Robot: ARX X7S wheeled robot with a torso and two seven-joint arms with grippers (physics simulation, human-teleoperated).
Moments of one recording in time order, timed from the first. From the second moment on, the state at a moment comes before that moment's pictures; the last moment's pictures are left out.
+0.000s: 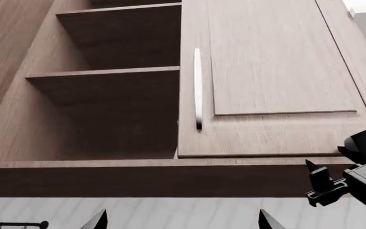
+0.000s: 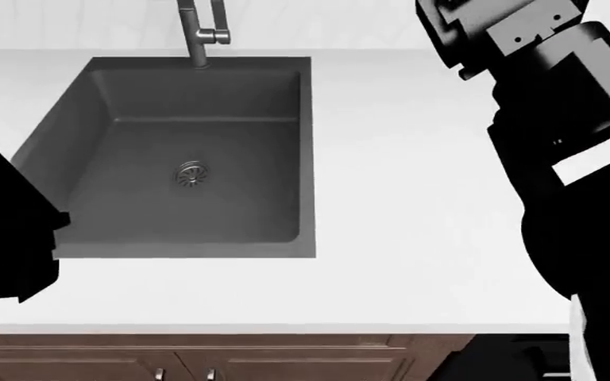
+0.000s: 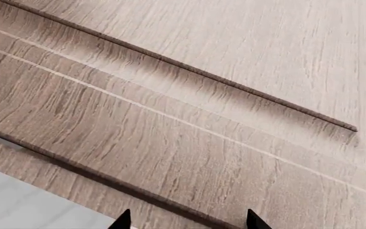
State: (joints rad) left arm -0.91 -1.29 1.04 1.04 -0.41 0.14 -1.40; right arm 1.89 0.02 -1.16 1.17 0.65 -0.30 0.32
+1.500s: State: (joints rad) left arm -0.96 -1.18 1.07 0.92 -0.43 0.24 -1.30; right arm 1.35 1.09 -1.28 -0.78 0.60 -0.40 1.30
